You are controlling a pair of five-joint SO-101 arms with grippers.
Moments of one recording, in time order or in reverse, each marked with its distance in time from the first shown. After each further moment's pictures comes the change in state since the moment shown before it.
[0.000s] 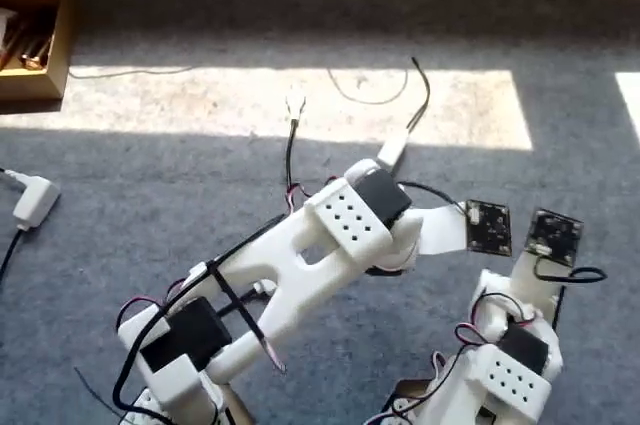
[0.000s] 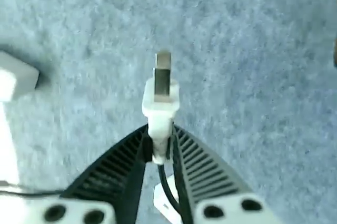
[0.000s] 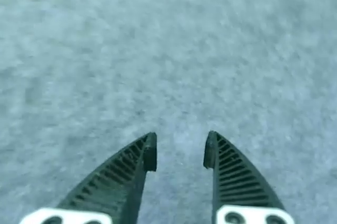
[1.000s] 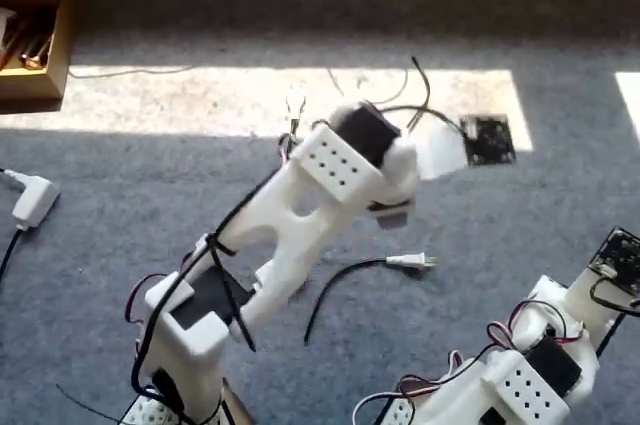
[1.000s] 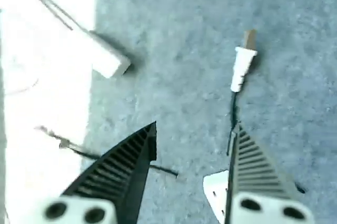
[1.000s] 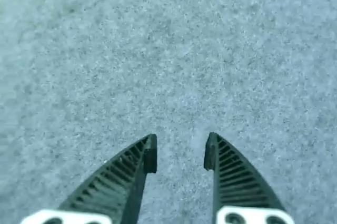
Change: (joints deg) left arm -11.9 10.0 -31.1 12.0 4.0; right arm 13.5 -0.1 -7.2 2.2 1.4
